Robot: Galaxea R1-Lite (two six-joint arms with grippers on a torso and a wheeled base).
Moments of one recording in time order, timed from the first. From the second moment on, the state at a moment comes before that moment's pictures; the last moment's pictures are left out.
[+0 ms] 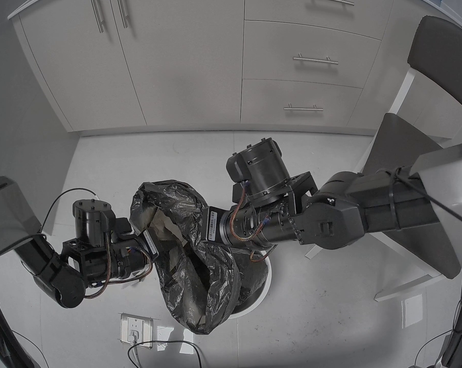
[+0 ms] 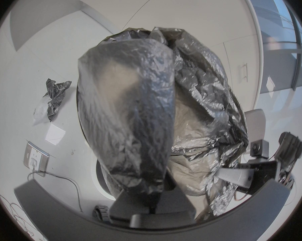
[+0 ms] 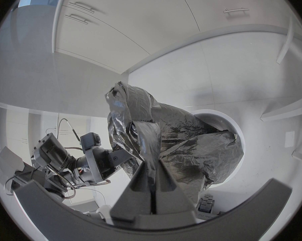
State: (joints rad) left arm -0.34 1.97 -0.51 -1.01 -0.34 -0.83; right arm 0.82 2.16 -1.55 0.03 0.07 0.69
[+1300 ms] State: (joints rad) left arm -0.47 2.25 -0.72 -1.06 -0.21 -0.63; right arm 0.66 2.34 -1.59 0.04 -0.04 0.58
